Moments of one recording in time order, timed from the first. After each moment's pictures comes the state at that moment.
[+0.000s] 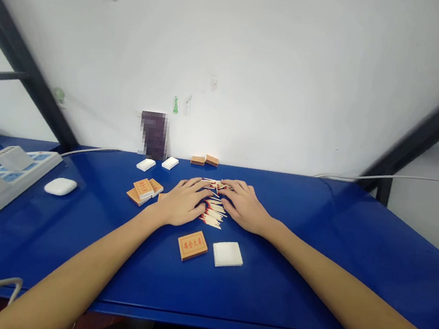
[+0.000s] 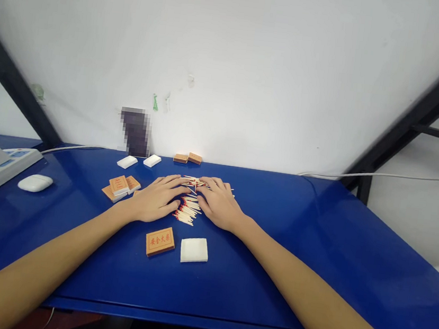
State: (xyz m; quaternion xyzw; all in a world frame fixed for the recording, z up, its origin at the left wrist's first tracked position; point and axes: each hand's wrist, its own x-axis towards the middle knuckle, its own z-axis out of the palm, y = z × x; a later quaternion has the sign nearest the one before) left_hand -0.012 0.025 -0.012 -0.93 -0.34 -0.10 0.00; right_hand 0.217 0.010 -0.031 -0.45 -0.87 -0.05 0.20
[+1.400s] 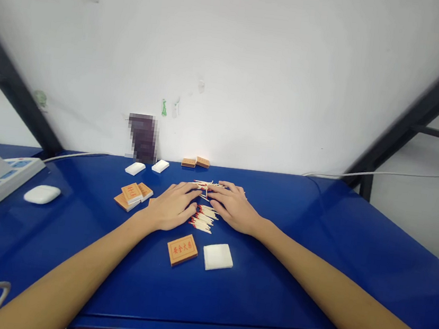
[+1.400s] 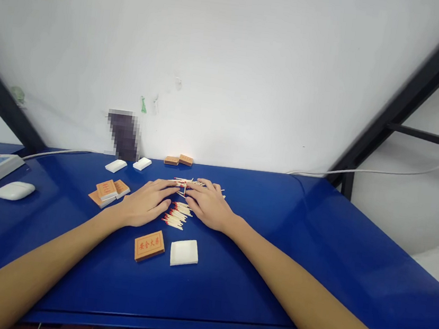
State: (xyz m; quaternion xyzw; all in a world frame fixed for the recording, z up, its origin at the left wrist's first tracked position) left_hand -0.010 0.026 -0.013 -0.93 -0.35 -0.13 0.00; right_hand 0.217 0.012 -0.028 -0.44 -0.88 0.00 0.19
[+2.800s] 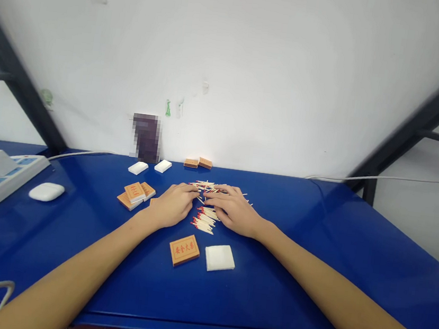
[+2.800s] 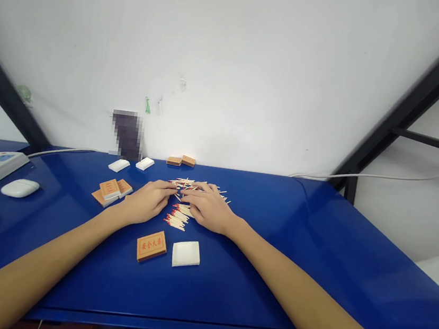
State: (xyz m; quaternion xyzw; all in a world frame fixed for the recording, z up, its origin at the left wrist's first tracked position) left_hand -0.010 0.036 -0.019 -0.92 -0.37 -0.13 0.01; right_hand 0.216 0.008 -0.025 -0.37 -0.91 0.00 0.20
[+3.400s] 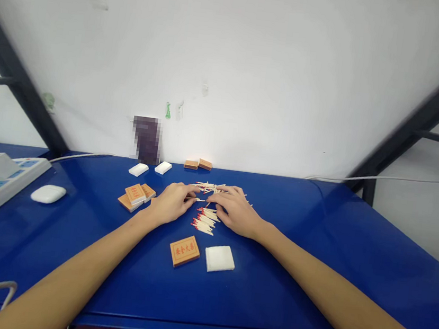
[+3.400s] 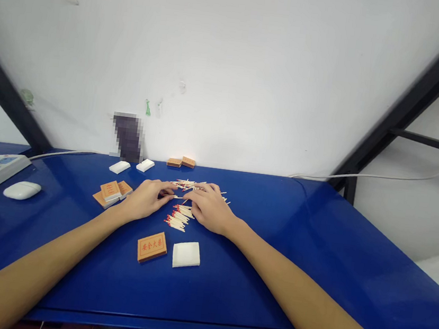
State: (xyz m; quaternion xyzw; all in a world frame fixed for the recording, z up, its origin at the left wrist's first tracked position) left_hand -0.011 0.042 -0.015 -0.89 -0.40 -0.22 -0.10; right_hand 0.216 0.011 -0.030 -0.38 -0.89 -0.01 0.24
